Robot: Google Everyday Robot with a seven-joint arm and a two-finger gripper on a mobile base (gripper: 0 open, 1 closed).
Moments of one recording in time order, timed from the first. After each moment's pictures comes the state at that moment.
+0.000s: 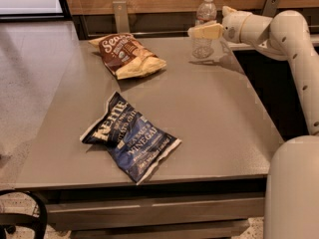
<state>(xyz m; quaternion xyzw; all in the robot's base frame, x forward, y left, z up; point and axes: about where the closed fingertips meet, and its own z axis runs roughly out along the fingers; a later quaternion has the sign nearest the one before) 0.854 -0.179 0.927 -0.31 0.67 0.22 0.64</state>
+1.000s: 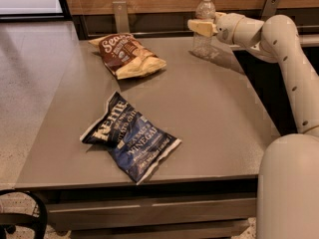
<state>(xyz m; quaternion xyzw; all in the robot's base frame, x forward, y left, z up) 0.869 -0.162 0.920 -0.29 0.66 0.25 0.64</state>
